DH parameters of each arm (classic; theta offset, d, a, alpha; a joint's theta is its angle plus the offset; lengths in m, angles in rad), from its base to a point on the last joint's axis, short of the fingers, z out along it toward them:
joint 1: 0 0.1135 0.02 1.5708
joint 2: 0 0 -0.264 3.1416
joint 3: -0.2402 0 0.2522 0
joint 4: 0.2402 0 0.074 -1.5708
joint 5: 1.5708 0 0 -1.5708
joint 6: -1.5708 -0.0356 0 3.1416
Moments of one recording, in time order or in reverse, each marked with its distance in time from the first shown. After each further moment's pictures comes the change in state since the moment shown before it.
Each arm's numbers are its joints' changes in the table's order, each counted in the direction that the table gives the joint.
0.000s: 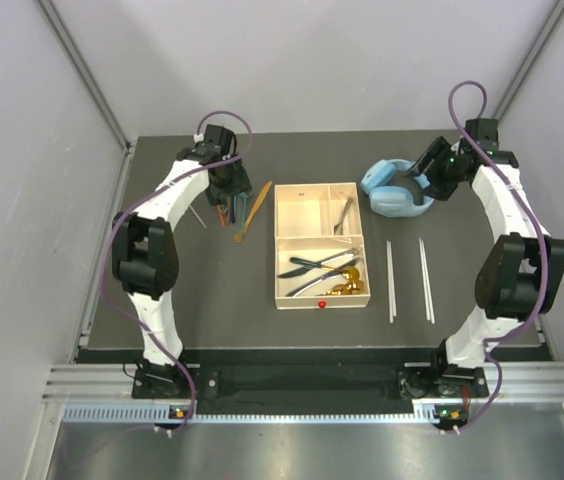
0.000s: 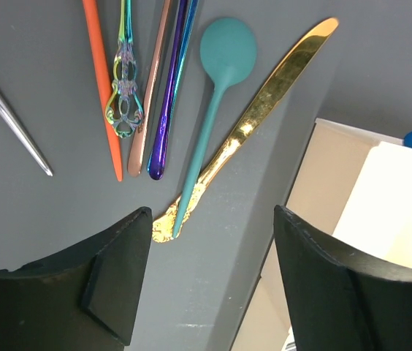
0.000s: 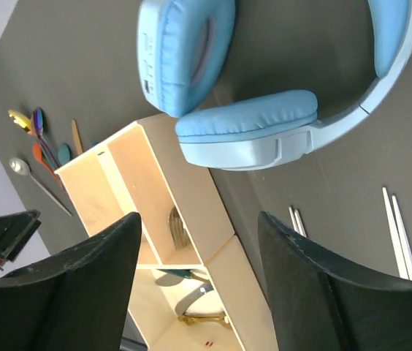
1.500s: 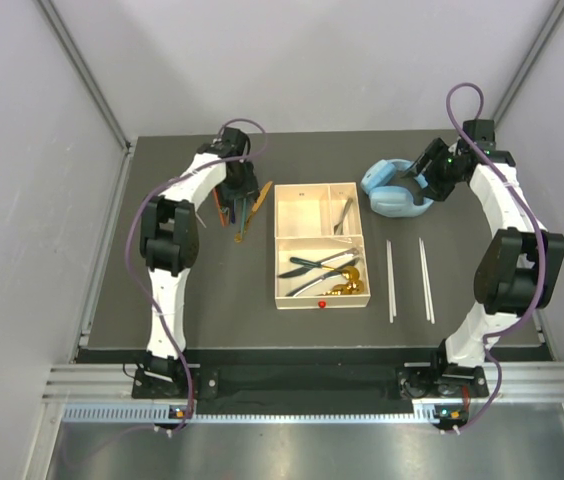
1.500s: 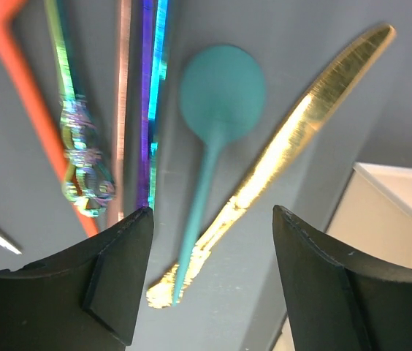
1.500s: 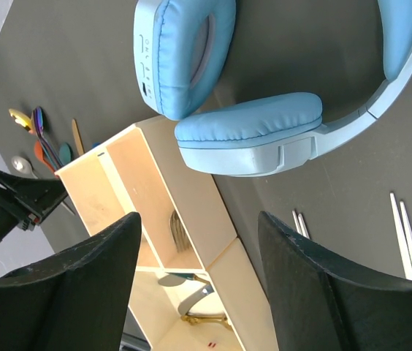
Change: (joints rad) left arm -0.003 -0.311 -0.263 0.103 0.006 -0.087; right arm 0.000 -0.034 0.002 -0.010 -0.020 -0.012
